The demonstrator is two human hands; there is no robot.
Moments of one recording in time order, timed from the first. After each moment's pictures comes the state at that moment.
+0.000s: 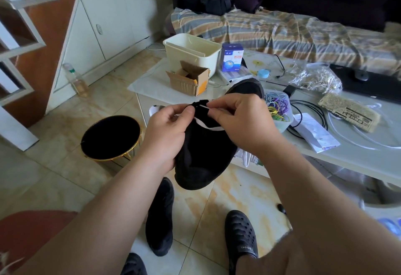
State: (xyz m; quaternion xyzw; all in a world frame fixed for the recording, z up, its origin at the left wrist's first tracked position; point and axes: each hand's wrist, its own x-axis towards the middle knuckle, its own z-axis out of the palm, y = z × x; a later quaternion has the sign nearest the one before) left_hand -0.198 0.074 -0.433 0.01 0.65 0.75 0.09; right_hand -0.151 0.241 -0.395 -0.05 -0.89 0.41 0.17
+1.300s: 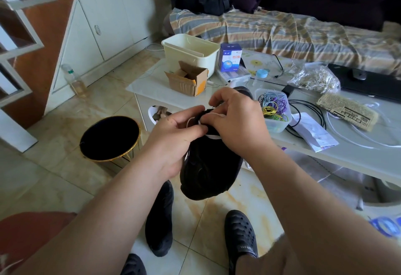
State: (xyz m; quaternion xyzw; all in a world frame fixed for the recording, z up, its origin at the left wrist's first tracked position) left_hand -0.179 0.080 -0.417 0.02 0.58 0.79 0.20; right_hand -0.152 0.229 -0.394 -0.08 -0.90 0.39 0.17
